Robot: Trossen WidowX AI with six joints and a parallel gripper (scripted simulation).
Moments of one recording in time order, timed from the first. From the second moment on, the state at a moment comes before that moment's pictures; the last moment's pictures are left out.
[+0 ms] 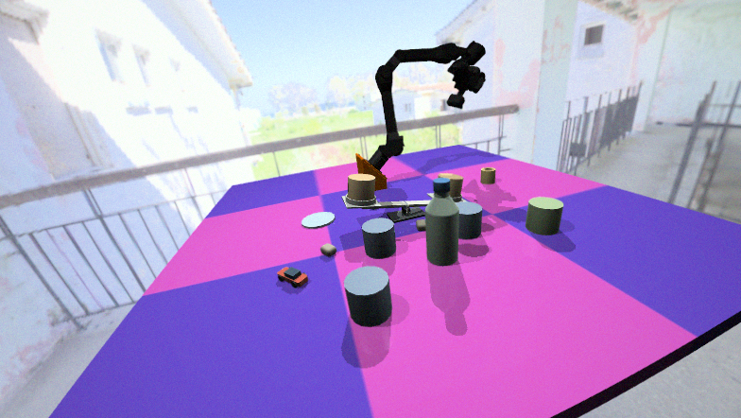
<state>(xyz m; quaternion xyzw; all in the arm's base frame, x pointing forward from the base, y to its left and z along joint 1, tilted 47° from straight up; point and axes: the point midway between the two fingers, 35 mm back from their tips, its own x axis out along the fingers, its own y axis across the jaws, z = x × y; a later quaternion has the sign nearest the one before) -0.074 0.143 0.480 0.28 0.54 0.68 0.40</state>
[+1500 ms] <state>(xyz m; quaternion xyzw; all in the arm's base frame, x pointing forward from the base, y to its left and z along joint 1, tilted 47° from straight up) 0.255 -0.034 0.193 0.31 0.44 0.22 0.81</state>
